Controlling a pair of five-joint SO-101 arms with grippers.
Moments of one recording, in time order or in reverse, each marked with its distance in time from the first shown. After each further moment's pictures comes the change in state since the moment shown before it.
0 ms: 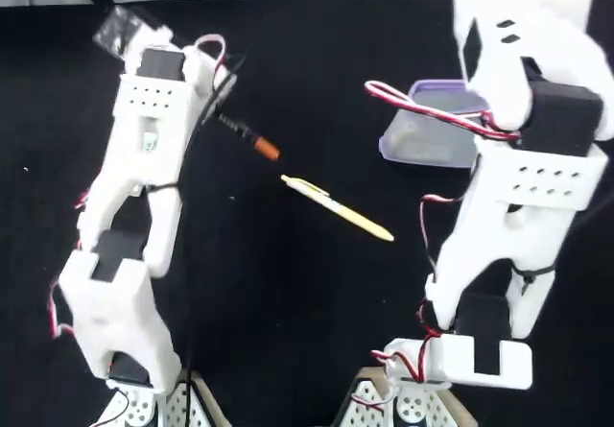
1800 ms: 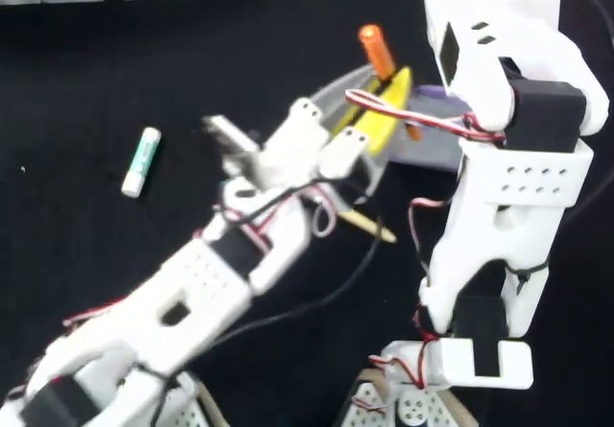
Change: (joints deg) left arm 35.4 -49.6 70.6 -102.0 -44.7; right arm -4.0 0.0 0.0 3.2 0.0
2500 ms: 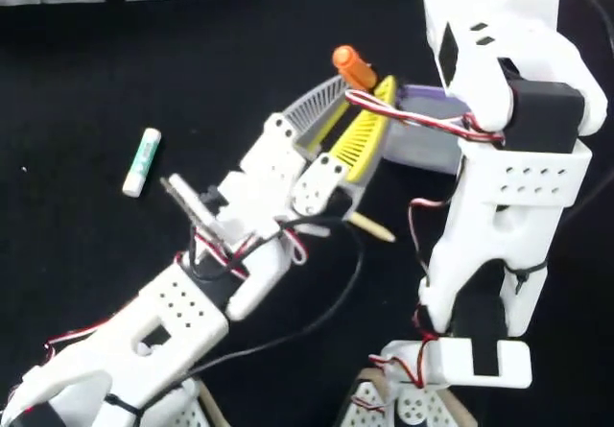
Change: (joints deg) left arm 1.2 -12.0 7.8 -8.2 -6.9; right arm 0.0 0.0 0.0 0.0 0.0
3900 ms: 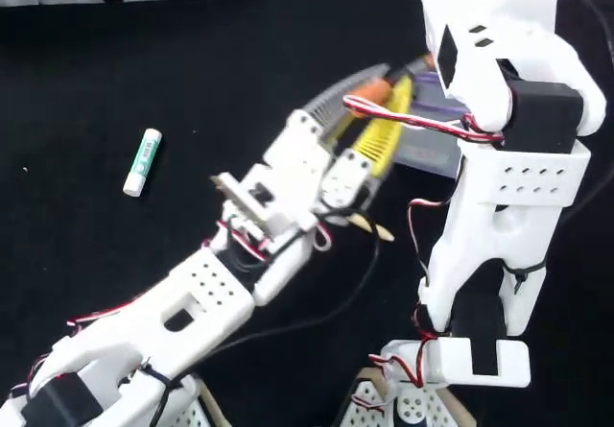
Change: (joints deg) left arm 1.1 11.6 -2.0 -6.4 -7.6; right arm 0.0 0.0 0.0 1.2 0.0
